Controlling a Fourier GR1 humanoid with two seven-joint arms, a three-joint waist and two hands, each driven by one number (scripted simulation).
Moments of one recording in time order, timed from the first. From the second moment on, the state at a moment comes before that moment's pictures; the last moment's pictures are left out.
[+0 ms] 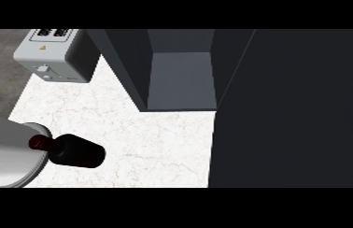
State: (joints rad) left arm 0.09 0.14 0.61 -2.15 0.47 0.01 0.58; right arm 0.13 -0.17 0.41 -2.52 -0.05 -0.05 0.47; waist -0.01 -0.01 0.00
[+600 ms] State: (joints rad) left arm 0.12 0.10 0.60 -2.03 0.41 -0.11 0.33; right arm 0.11 -0.19 0.40 -2.52 -0.05 -0.06 0.45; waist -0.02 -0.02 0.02
